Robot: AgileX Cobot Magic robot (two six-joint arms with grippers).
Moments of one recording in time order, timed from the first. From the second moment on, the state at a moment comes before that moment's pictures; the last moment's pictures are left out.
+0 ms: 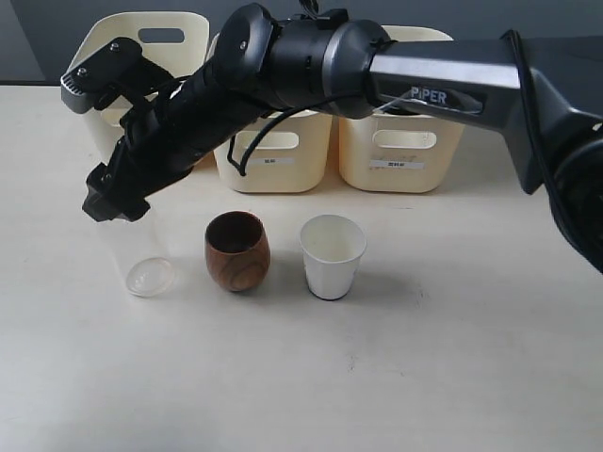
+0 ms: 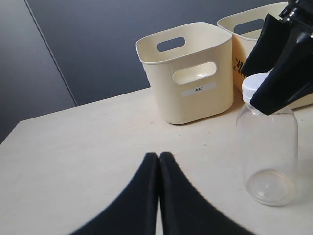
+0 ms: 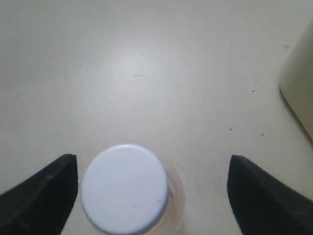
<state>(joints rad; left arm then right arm) -0.08 0.00 0.00 0.10 0.23 0.12 0.79 2.18 -1.78 0.74 0.66 -0.95</state>
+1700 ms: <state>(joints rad) -0.08 0.00 0.00 0.10 0.23 0.12 0.79 1.62 -1.52 0.27 0.58 -0.73</state>
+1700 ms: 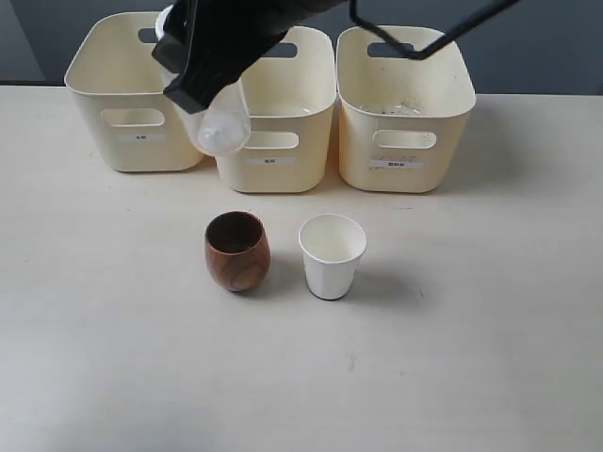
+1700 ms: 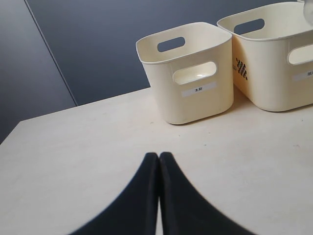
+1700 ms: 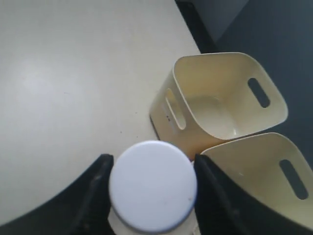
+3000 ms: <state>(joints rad) -0.08 0.00 0.00 0.10 0.23 0.12 0.32 1.69 -1.22 -0.18 0.06 -0.03</state>
